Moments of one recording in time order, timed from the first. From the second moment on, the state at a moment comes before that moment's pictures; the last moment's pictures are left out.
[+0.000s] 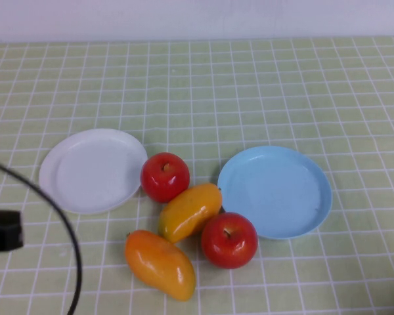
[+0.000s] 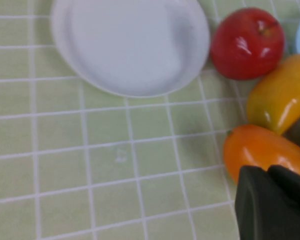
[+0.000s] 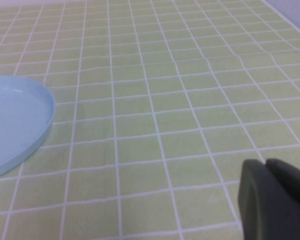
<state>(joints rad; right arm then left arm) -0.01 -0.01 0.03 -0.11 0.36 0.18 -0.05 0.78 -0.72 -0.38 0.86 0.23</state>
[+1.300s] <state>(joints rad) -0.01 -0.01 0.03 -0.11 0.36 0.18 -0.89 1.73 -1.44 0.08 1.03 0.22</state>
